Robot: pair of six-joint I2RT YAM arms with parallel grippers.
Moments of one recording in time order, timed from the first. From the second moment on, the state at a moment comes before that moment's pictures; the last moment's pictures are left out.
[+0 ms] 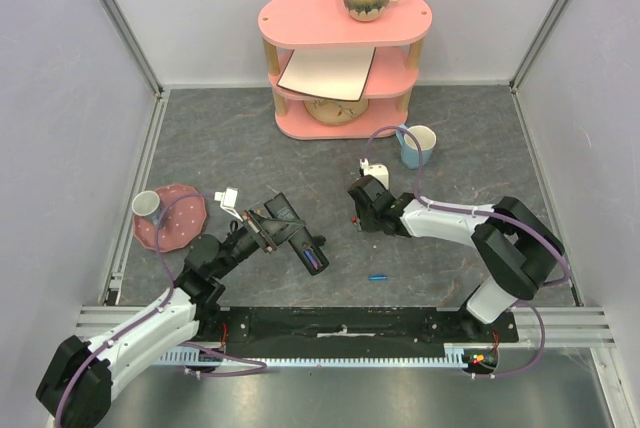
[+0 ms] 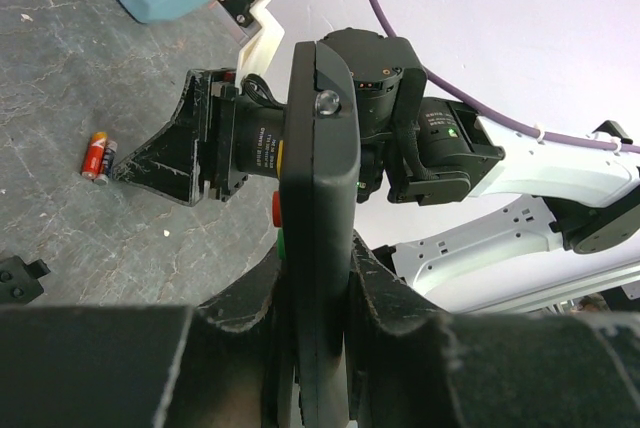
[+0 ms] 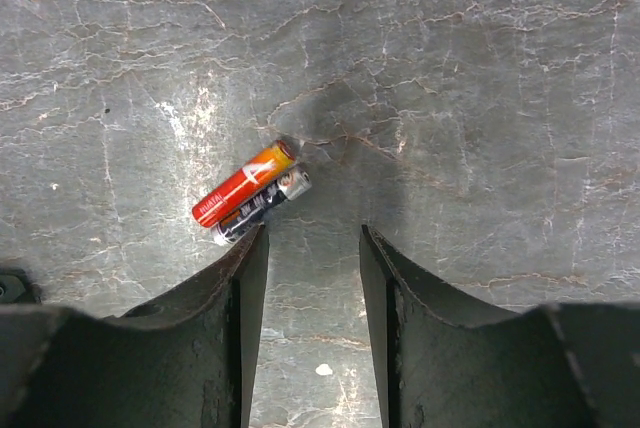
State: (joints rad) left arm -0.62 0.62 0.05 0.71 0.26 -1.13; right arm 0.79 1.61 0.84 -0.24 0.35 0.58
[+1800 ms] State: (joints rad) left arm -0.62 0.61 0.05 0.68 0.26 -1.12; right arm 0.78 1.72 0.96 -0.24 0.17 0.11
